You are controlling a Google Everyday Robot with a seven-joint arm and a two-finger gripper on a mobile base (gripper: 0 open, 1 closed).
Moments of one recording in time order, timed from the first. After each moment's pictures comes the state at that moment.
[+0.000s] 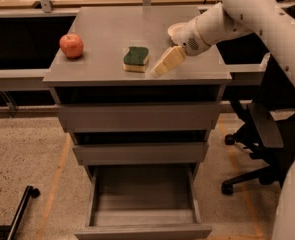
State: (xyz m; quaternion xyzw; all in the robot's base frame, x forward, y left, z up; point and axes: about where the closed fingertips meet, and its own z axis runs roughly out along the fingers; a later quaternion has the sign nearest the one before) arm 0.702 -0.059 0.891 -0.51 0.76 0.20 0.36
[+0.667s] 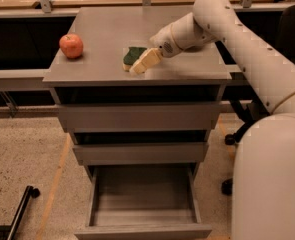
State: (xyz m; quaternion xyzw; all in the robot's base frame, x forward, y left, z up) arm 0.755 0.007 0.861 -0.52 0.73 0.23 0.39
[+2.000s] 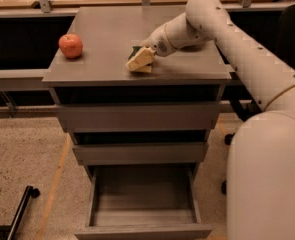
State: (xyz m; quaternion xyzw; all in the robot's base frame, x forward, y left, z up) arm 0.770 0.021 0.861 -0.51 0.73 0.22 0.39
